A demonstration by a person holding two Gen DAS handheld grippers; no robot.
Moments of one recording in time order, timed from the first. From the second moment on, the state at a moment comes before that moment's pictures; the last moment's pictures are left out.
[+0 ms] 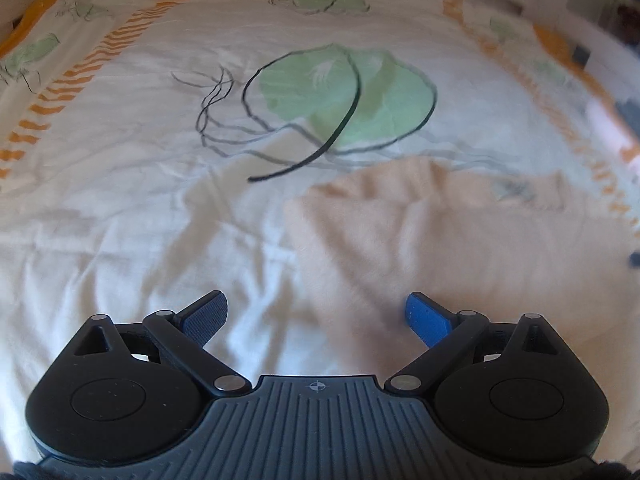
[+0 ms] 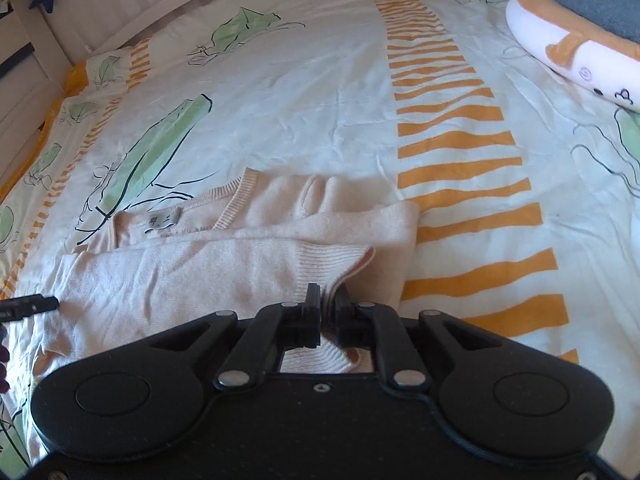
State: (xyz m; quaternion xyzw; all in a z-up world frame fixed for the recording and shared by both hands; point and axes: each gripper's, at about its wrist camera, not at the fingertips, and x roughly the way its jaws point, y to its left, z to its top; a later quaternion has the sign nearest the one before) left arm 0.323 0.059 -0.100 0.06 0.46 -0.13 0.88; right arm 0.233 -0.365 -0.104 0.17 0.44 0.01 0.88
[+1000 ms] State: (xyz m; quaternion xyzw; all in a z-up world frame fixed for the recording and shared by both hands) left arm 0.366 0.069 -0.114 -0.10 0.44 -0.19 0.87; right arm 0.241 -0.367 -0.079 0.19 0.39 0.02 0.90
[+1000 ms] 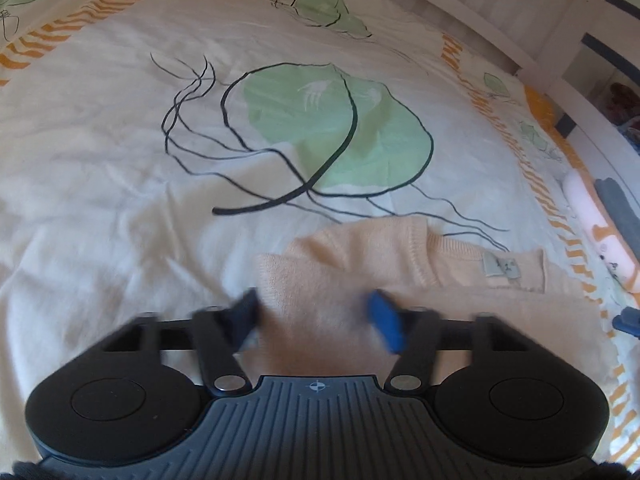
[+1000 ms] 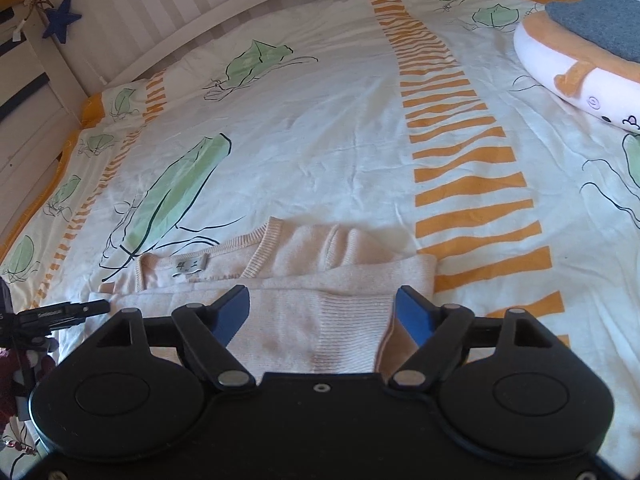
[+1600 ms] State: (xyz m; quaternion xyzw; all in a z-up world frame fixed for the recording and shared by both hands) left arm 0.373 0.069 -0.121 0.00 0.40 -0.08 0.91; right arm 0.240 -0.367 -0.079 0.20 0.39 0.03 0.90
